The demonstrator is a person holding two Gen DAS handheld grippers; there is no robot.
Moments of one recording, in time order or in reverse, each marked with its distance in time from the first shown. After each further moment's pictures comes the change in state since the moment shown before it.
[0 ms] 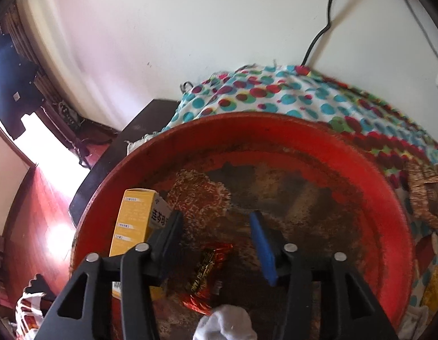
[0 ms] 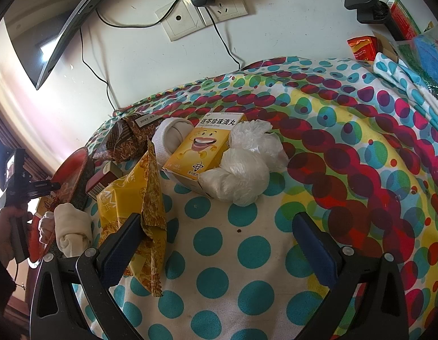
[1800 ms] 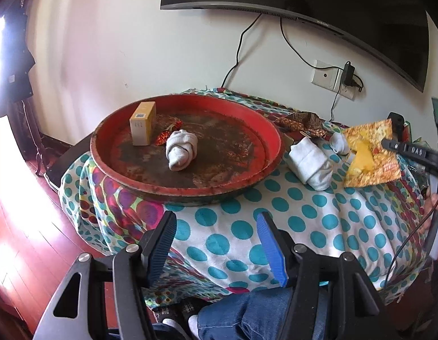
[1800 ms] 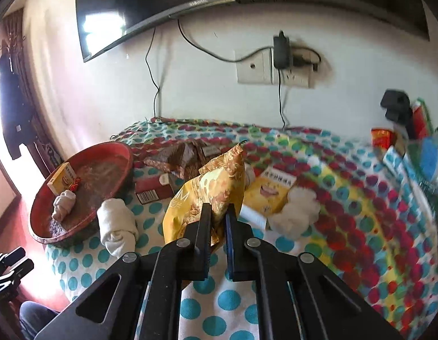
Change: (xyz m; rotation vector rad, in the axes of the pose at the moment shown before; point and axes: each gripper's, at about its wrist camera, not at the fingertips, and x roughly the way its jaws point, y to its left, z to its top) left arm -0.164 0.026 -0.238 -0.007 -0.286 -0.341; right arm -0.066 0.095 0.007 -0.315 -0.146 -0.047
